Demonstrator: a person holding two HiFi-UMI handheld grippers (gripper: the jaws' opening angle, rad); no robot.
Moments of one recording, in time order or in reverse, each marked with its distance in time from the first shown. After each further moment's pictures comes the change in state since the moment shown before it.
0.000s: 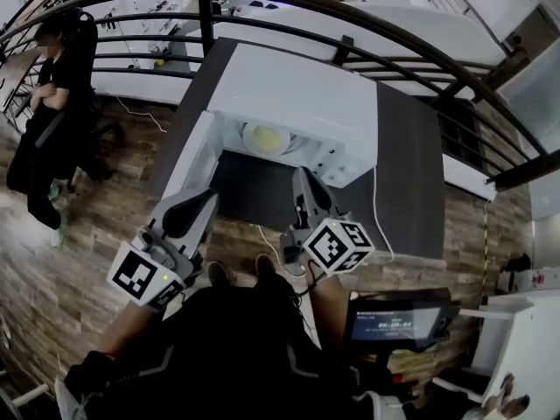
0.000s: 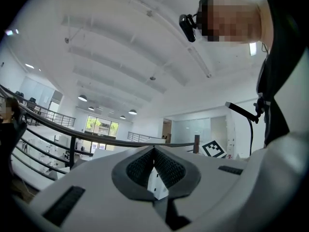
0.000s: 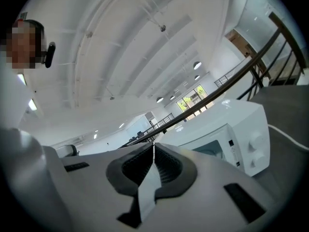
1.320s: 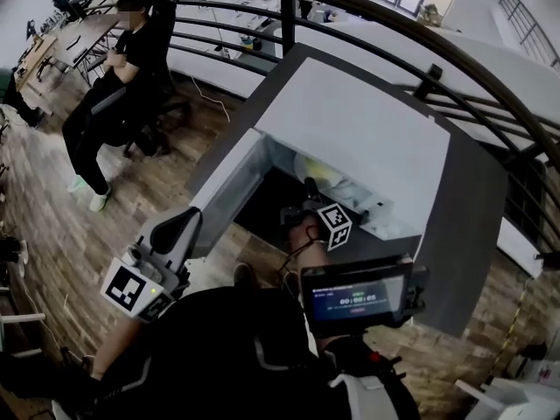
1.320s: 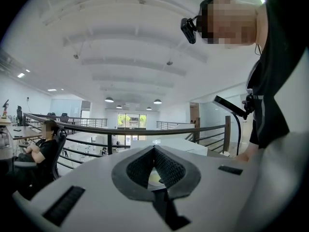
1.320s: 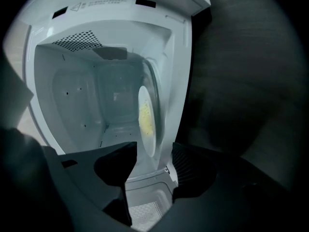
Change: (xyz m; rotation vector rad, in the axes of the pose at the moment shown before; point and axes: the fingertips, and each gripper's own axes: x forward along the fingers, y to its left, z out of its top) left arm -0.019 0.061 -0.019 0.109 0.151 0.370; right arm 0.160 -0.175 -0.212 1.116 0.127 -0.288
